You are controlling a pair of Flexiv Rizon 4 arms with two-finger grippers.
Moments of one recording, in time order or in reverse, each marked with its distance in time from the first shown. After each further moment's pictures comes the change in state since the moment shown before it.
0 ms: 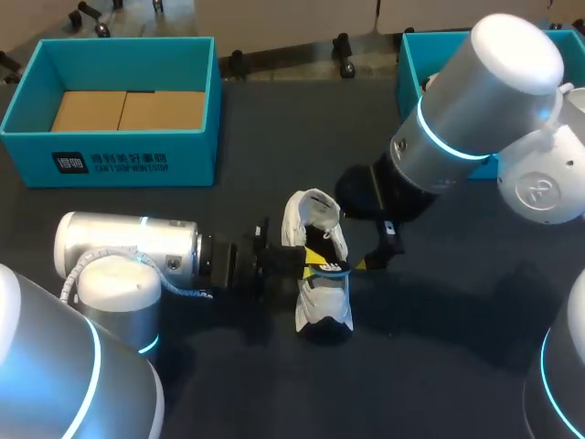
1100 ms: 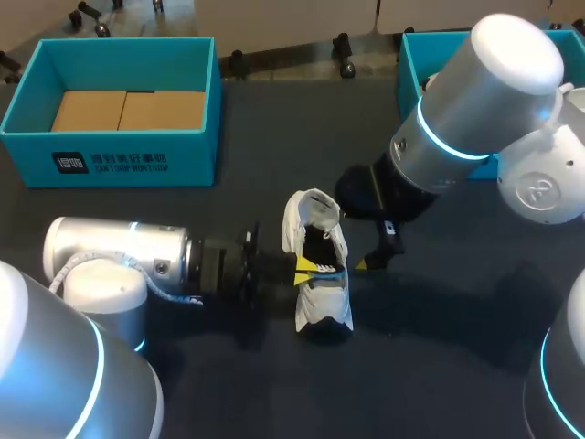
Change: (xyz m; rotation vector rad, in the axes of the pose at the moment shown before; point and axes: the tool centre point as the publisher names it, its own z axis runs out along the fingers) left arm 0.009 -0.009 -0.013 0.034 -0.001 -0.032; right arm 0.000 0.000 0.000 0.000 0.000 0.000
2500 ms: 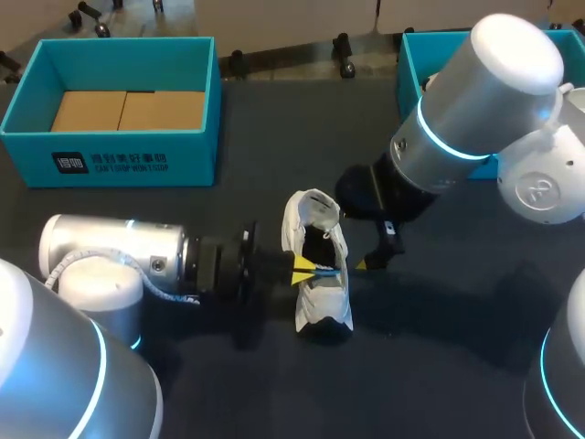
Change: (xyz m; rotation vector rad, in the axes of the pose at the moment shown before) left arm -0.004 -0.008 -0.004 0.011 0.002 -0.041; right arm 0.000 0.000 0.000 0.000 0.000 0.000
